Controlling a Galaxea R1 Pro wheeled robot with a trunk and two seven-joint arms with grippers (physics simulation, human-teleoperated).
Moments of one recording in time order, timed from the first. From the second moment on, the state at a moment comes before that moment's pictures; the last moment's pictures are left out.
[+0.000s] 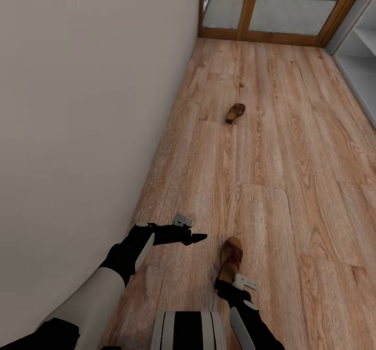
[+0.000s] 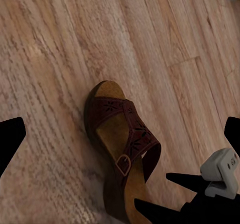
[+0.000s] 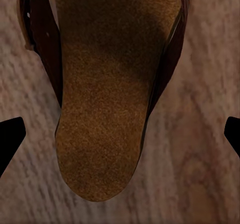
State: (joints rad) left arm -0.80 -0.14 -0.19 -0.70 0.01 0.38 -0.78; right arm -0.35 0.17 0.04 -0.80 -0.32 0.15 -0.27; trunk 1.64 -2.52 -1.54
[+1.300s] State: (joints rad) left arm -0.80 -0.14 -0.19 -0.70 0.01 0.38 -0.78; right arm -0.35 0.17 0.05 -0.90 -0.32 0.15 -0.42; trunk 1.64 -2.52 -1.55
